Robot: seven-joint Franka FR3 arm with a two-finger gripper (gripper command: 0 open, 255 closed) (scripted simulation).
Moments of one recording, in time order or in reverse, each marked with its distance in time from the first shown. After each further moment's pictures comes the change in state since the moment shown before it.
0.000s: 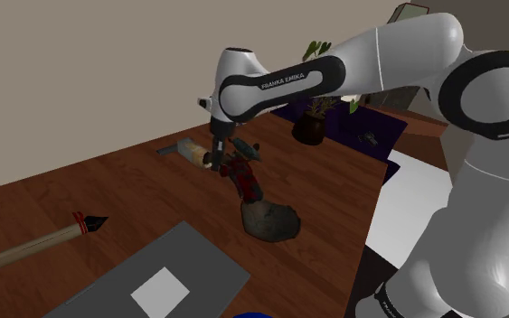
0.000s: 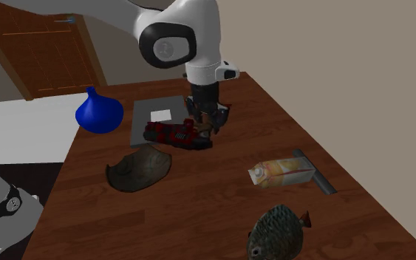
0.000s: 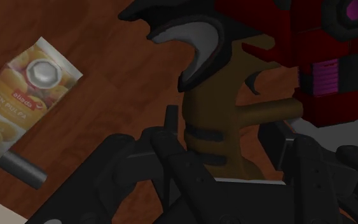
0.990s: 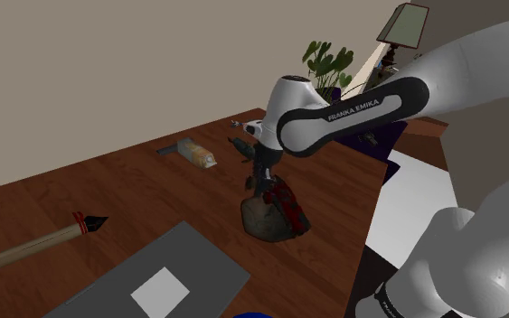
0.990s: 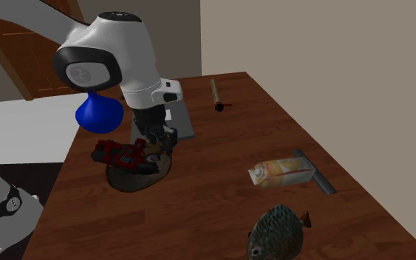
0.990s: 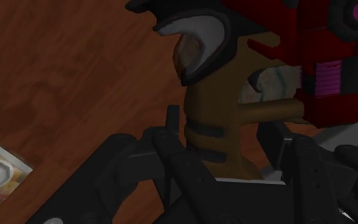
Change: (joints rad) arm -0.028 -0.397 -0.022 -0.570 0.032 0.173 -0.069
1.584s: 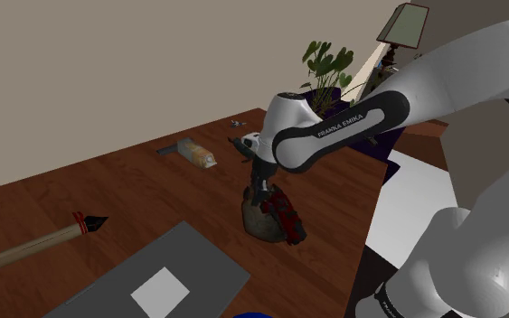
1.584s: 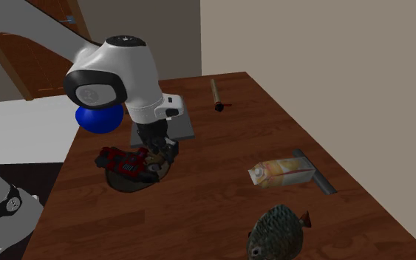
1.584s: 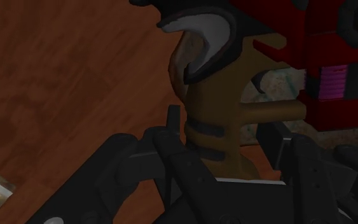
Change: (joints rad) arm 0.000 0.071 0.001 -0.042 0.000 0.113 -0.001
